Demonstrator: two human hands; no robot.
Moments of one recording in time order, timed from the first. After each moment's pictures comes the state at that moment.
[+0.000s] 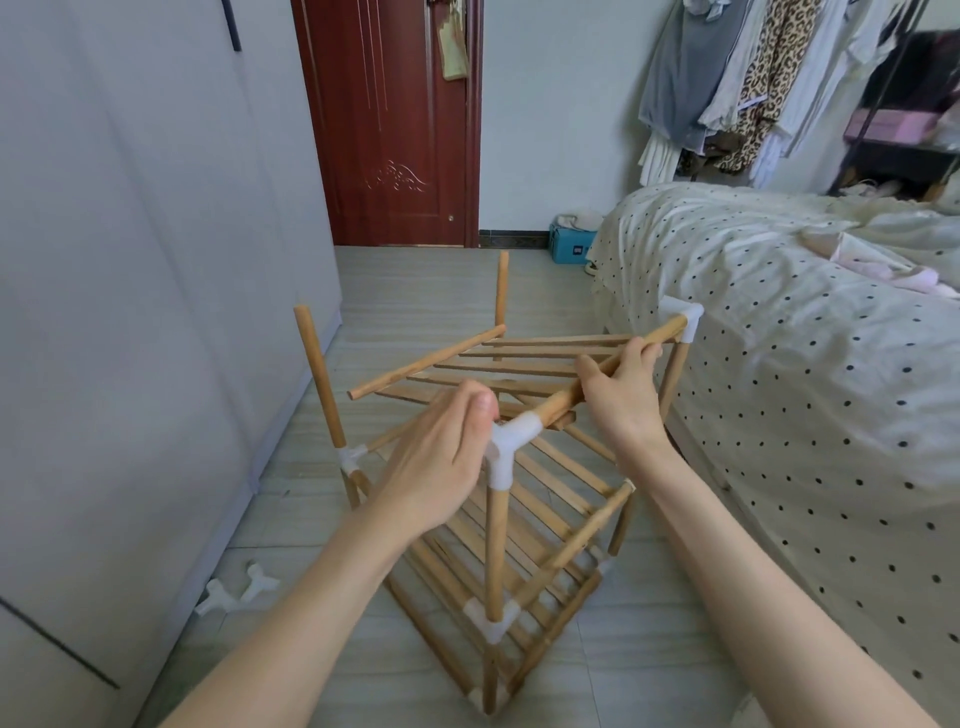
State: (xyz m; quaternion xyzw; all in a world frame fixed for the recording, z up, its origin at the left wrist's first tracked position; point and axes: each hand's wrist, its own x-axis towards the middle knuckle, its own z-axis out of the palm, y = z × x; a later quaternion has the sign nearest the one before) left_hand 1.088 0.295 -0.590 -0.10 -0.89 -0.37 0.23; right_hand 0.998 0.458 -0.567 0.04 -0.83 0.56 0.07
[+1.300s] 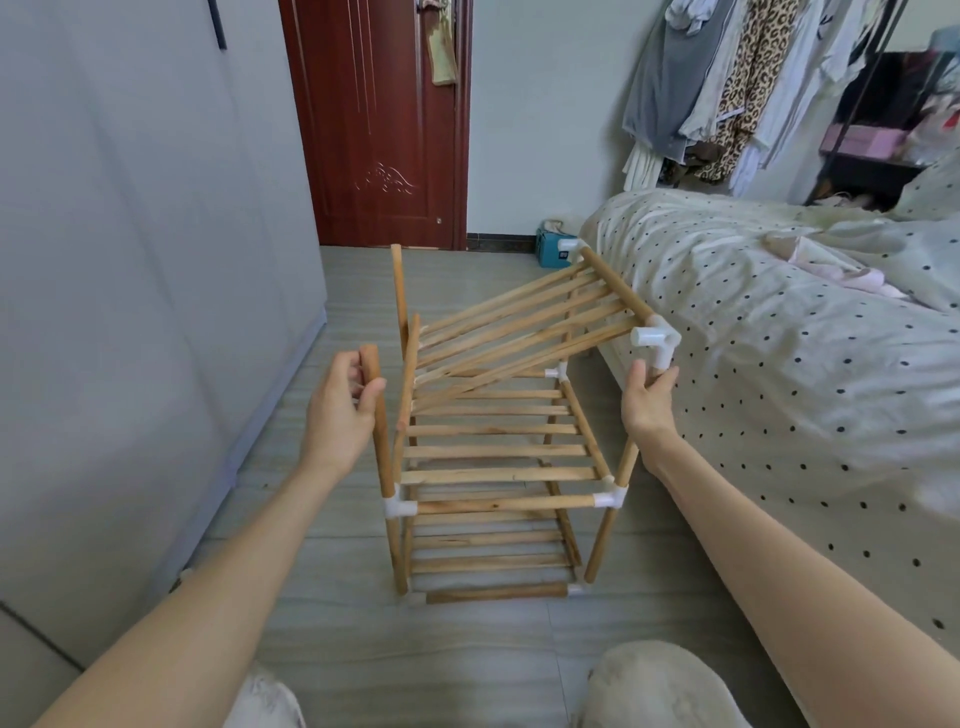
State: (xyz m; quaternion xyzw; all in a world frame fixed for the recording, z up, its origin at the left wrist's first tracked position) left_hand 1.050 0.241 -0.622 0.09 -0.84 -0.41 0.34; right_hand 0.961 0.530 -0.604 -0.06 -0.79 0.60 0.07
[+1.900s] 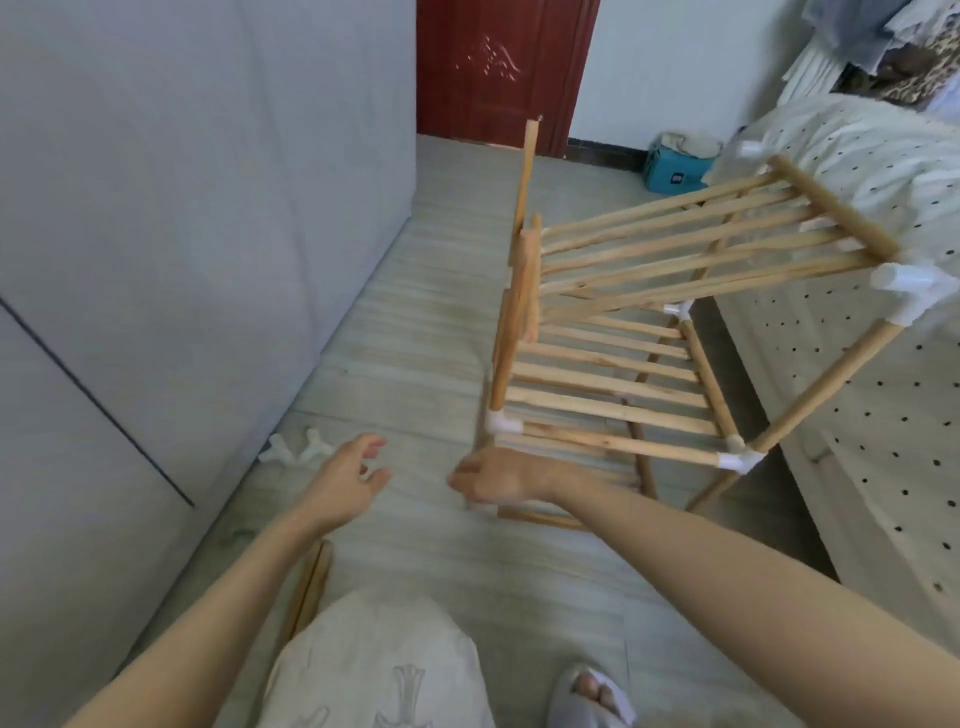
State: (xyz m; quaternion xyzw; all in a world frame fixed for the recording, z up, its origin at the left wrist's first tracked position) left_hand 1.161 0.158 -0.777 0.24 -0.87 -0.44 0.00; right_hand 1.059 0.327 -0.706 0.32 -0.86 0.07 -0.39
